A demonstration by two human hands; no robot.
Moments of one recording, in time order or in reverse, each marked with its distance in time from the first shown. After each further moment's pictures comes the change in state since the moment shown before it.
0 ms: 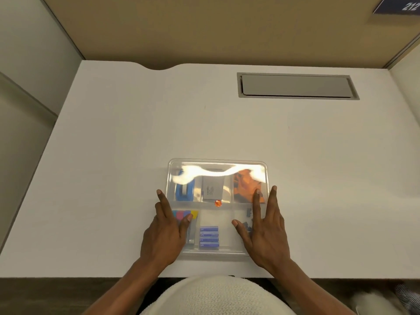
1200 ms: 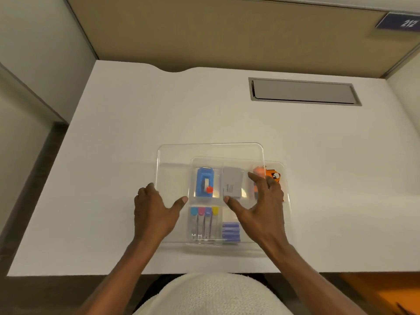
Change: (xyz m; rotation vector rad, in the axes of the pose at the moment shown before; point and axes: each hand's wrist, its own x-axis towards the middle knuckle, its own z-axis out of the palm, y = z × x) left_hand 0.027 -0.021 -0.093 -0.113 0.062 -0.279; right_hand 0.016 -0.148 -0.050 0.348 0.106 0.206
